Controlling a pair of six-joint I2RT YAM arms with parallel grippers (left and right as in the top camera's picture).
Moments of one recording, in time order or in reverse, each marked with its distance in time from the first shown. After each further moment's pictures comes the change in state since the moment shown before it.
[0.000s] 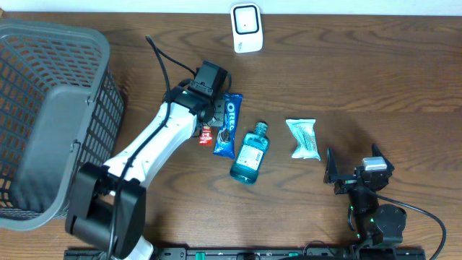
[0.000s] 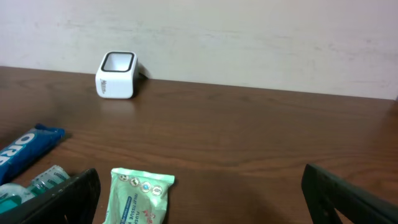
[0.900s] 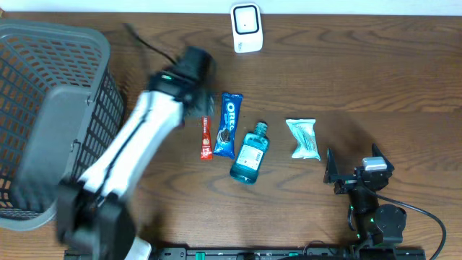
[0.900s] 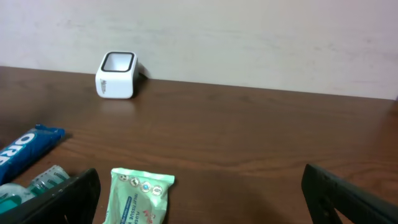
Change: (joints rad) left arm 0.092 -0.068 0.177 -0.242 -0.117 0.022; right arm 0.000 0.000 0.000 0.000 0.000 0.000
